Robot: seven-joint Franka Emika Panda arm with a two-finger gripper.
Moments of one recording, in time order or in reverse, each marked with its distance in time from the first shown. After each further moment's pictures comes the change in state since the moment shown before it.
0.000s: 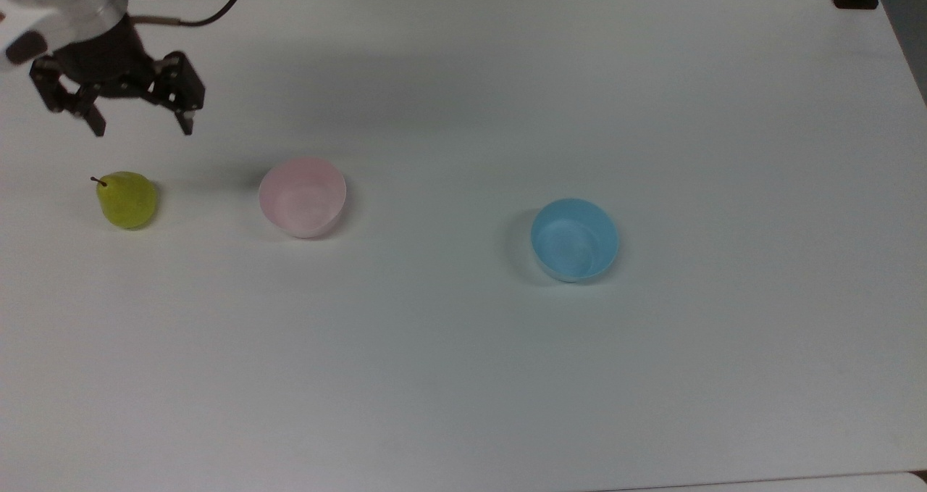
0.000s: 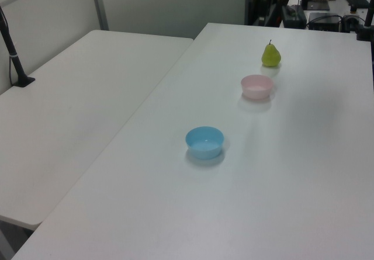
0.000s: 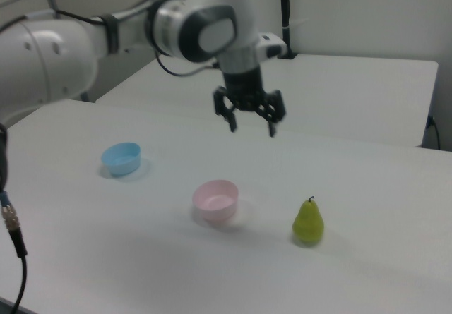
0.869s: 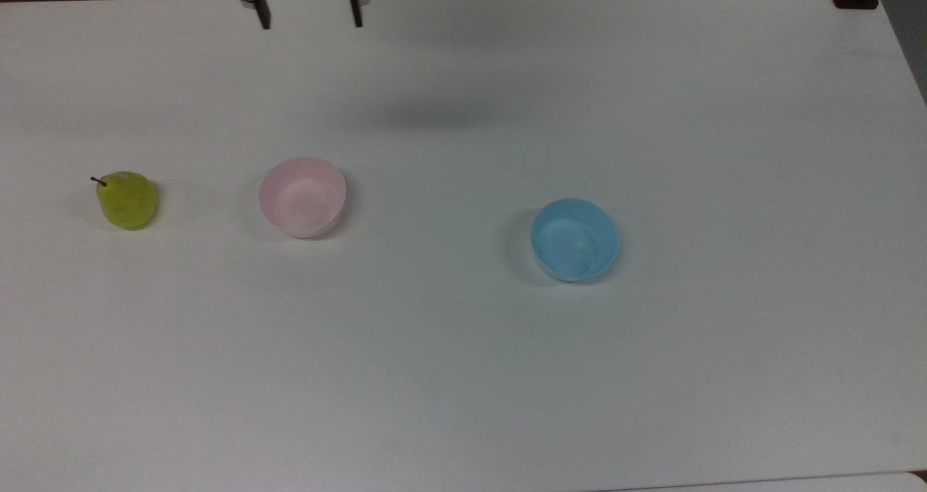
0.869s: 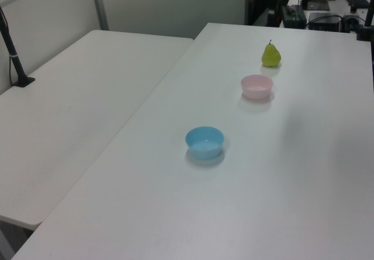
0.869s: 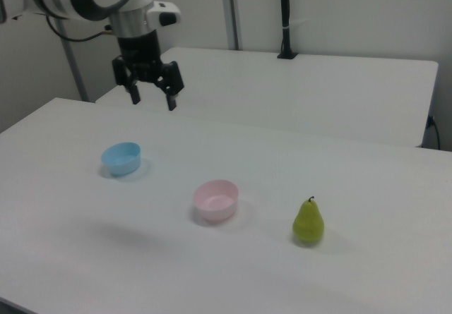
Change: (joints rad) arm 0.311 -0.317 -0.057 -0.227 0.033 -0.153 0.241
